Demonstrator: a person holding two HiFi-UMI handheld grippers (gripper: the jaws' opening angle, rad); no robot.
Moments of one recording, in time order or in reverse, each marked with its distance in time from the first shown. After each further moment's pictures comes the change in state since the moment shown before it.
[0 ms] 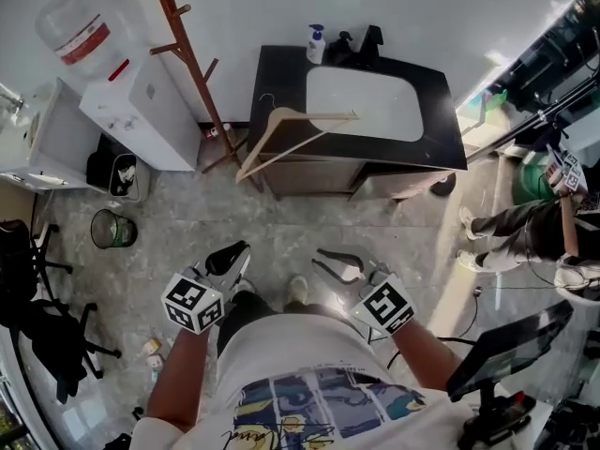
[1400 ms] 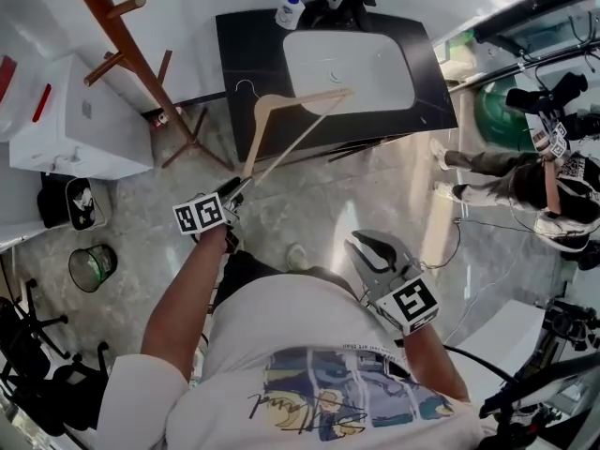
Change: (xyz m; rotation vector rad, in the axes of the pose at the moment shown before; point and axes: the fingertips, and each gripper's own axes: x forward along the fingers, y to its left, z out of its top) left arm 0.203 0.239 -0.068 -0.697 0.206 -0.224; right arm 0.073 -0.080 0.026 0.248 0.212 -0.444
